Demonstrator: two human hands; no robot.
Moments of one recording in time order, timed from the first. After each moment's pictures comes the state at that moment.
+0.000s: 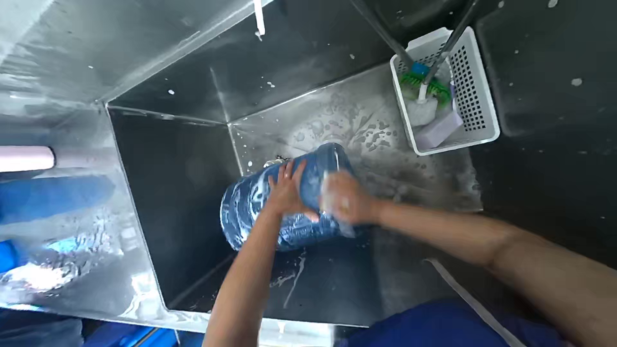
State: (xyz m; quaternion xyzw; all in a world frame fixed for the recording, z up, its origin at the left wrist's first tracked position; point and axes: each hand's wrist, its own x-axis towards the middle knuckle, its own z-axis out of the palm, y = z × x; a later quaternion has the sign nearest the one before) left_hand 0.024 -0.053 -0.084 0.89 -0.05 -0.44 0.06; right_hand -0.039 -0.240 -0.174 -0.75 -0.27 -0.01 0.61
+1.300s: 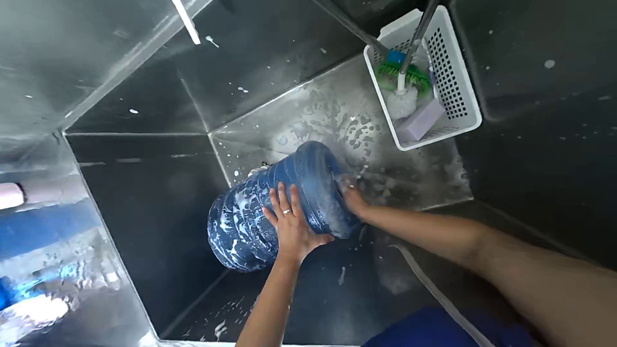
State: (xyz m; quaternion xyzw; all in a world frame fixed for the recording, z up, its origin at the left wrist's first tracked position) left_hand -0.062 -0.088 -0.103 0.98 -0.11 -0.17 0.06; right_hand -0.054 -0.254 -0.198 -0.67 0.16 0.36 0.63
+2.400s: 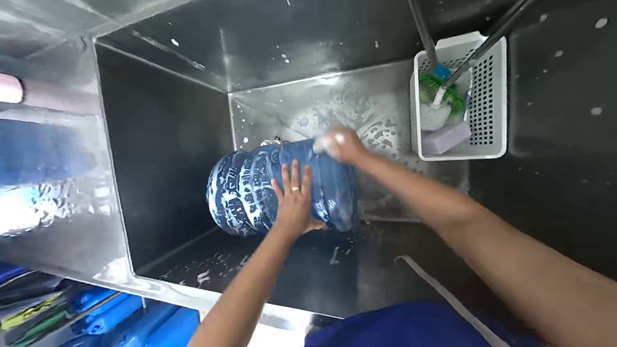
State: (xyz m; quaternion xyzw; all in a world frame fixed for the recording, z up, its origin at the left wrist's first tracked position) left_hand -0.053 -0.074 -0.082 0.94 -0.06 -0.33 0.07; right_hand 0.034 -0.244 -0.177 -0.77 -0.19 0.13 0.59
